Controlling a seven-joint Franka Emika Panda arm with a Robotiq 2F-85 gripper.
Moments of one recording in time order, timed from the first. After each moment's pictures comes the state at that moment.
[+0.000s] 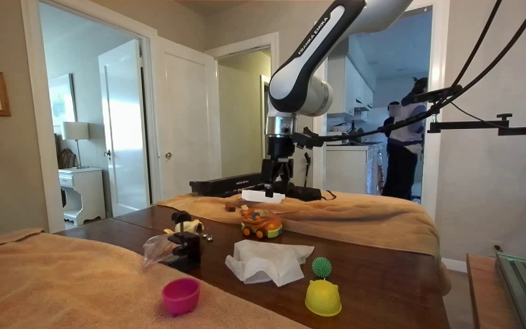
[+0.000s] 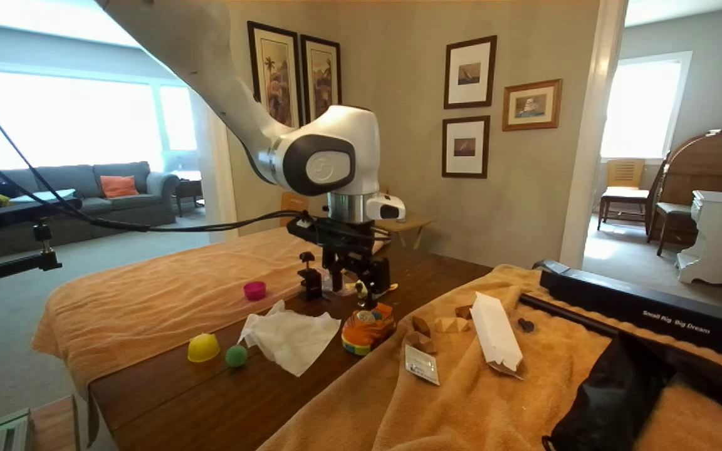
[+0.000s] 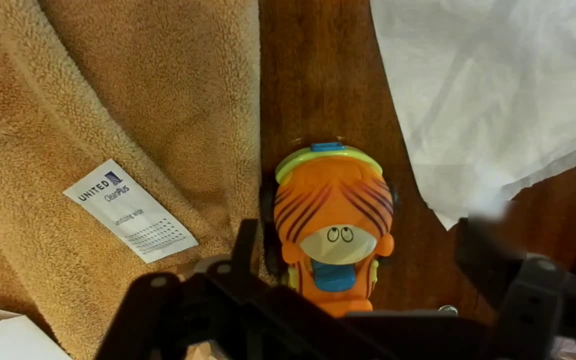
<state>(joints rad) -0.03 0.23 -0.01 -2.17 0.08 2.46 -0.20</state>
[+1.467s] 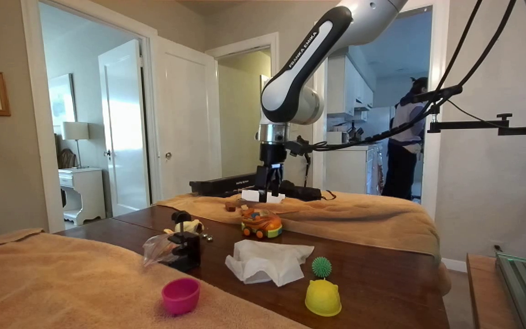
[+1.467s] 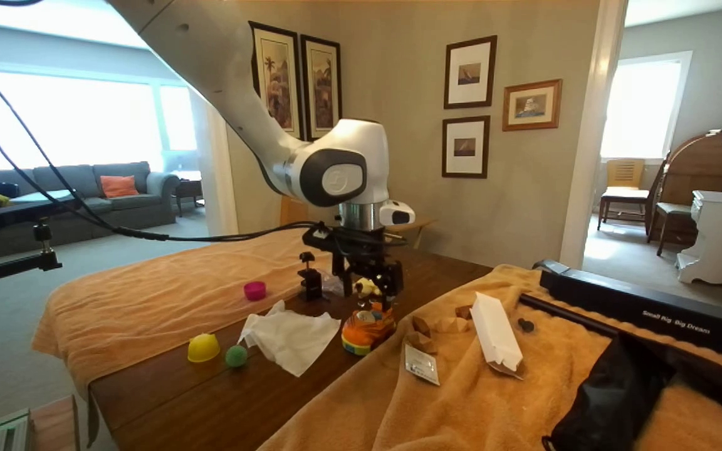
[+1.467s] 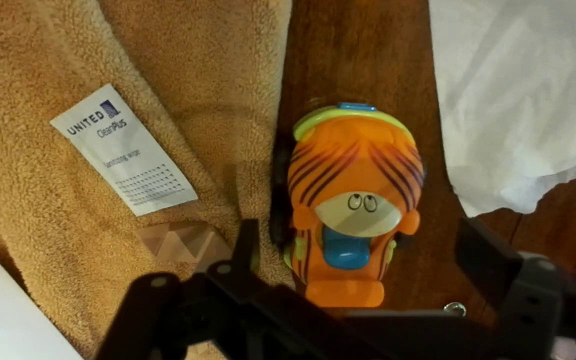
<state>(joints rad) -0.04 0.33 0.01 -2.09 0.05 2.50 -0.29</state>
